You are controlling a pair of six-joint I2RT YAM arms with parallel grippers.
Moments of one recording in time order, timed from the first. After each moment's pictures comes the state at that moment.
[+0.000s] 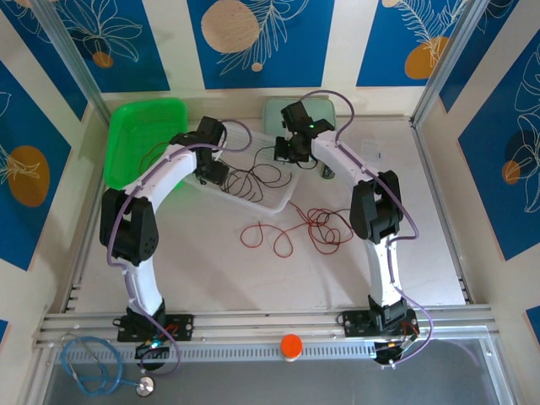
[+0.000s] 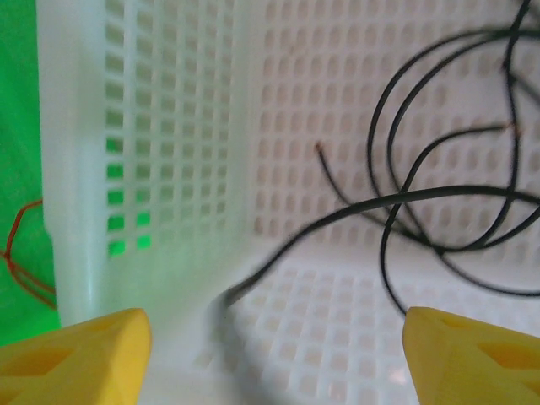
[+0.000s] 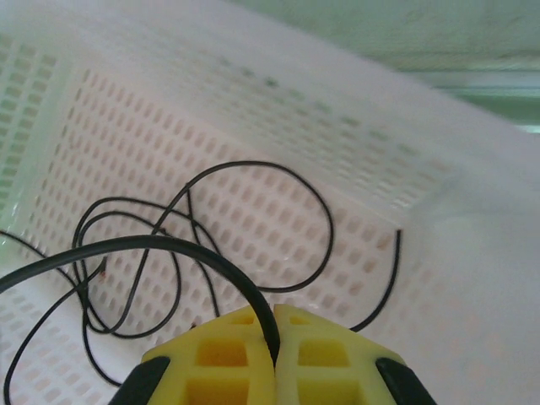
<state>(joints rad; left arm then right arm) -0.37 1.89 1.64 -0.95 -0.25 0.06 0.45 2.15 1.98 -0.85 -0.08 0.47</state>
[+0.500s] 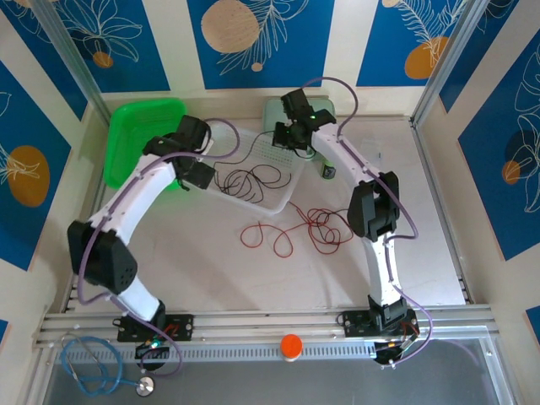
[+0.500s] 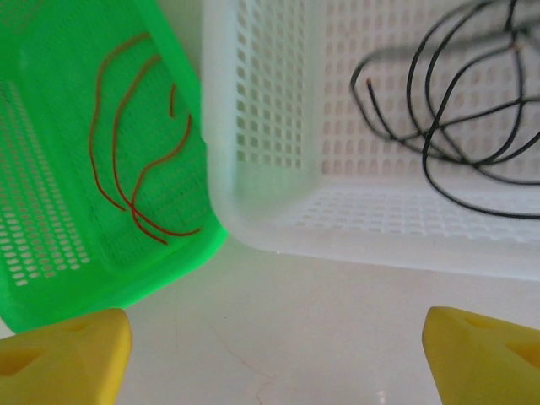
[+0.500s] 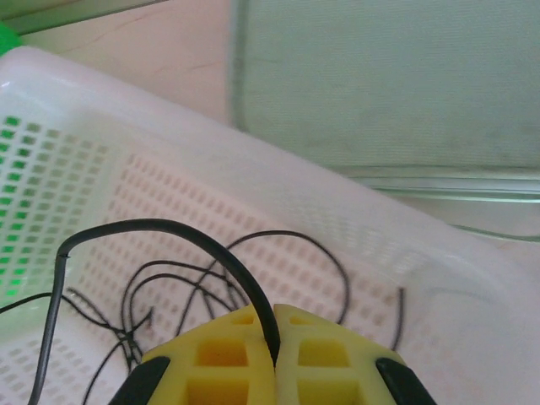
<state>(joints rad) -0.37 1.60 1.56 -1.01 -0.32 0.16 0.47 2.21 2.17 -0.88 -0.05 0.52</state>
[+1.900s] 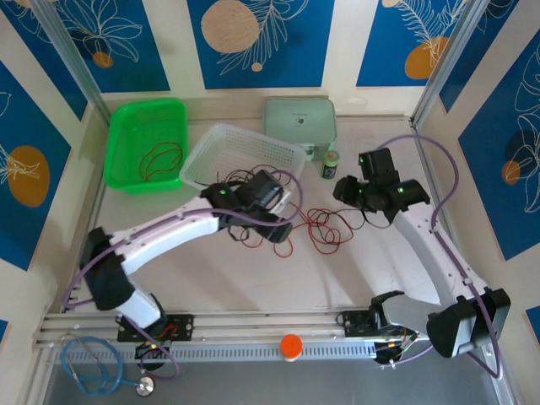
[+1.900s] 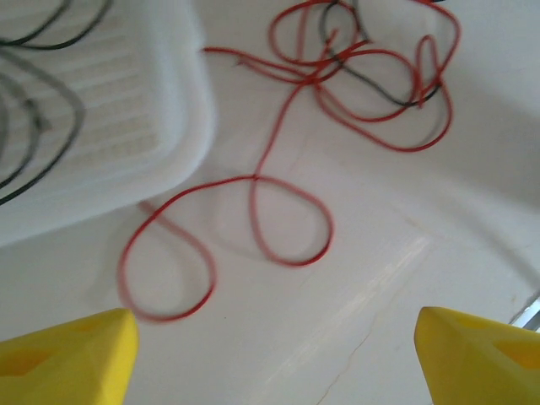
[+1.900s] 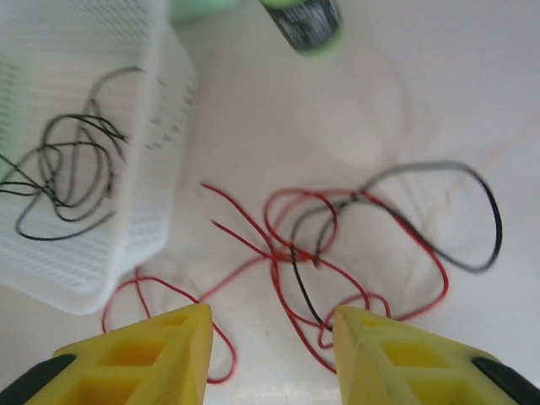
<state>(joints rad) -0.97 1.60 1.42 -0.84 -0.01 -0.26 0.27 1.14 1.08 -0.90 -0.06 0.60</state>
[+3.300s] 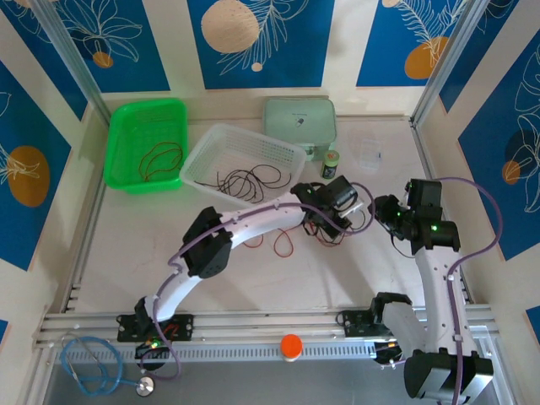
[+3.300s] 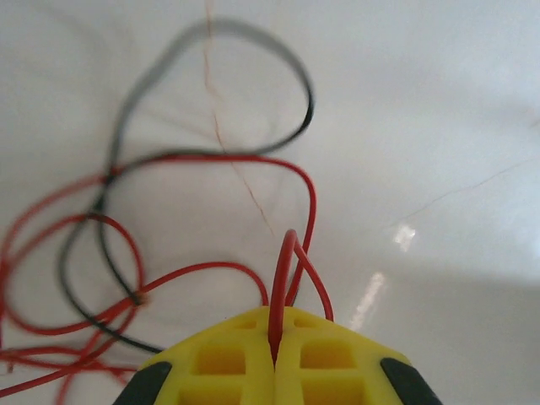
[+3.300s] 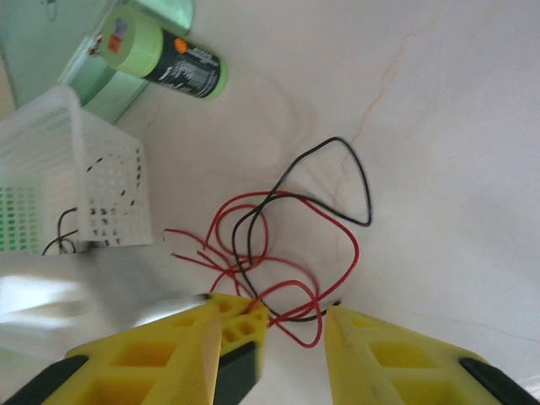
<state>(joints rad) -1.08 2.26 2.11 -0.81 0.06 -0.11 -0.13 0.84 0.87 -0.90 -0.27 0.65</state>
